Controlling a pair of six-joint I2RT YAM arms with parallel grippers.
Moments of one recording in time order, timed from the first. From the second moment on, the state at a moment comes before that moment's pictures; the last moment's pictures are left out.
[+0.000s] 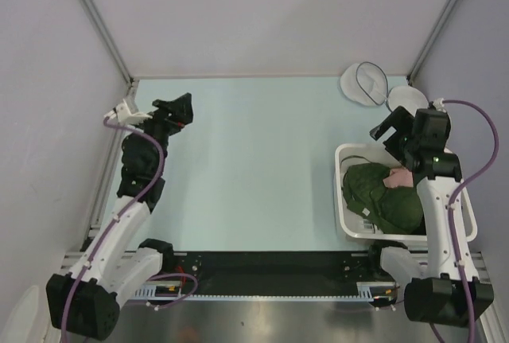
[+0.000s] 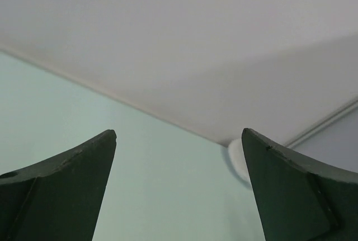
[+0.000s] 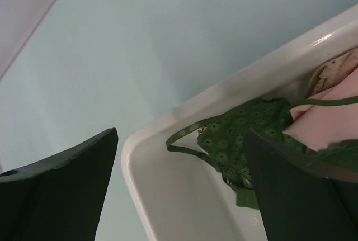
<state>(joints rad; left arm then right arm) -0.21 0.83 0.60 0.50 -0.15 -0.64 -0.12 0.95 1.03 -0.69 -0.03 0.64</state>
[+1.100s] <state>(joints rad) -0.13 1.06 0.94 -0.18 0.50 -0.41 -0.01 2.47 2.27 -0.51 0.20 0.21</state>
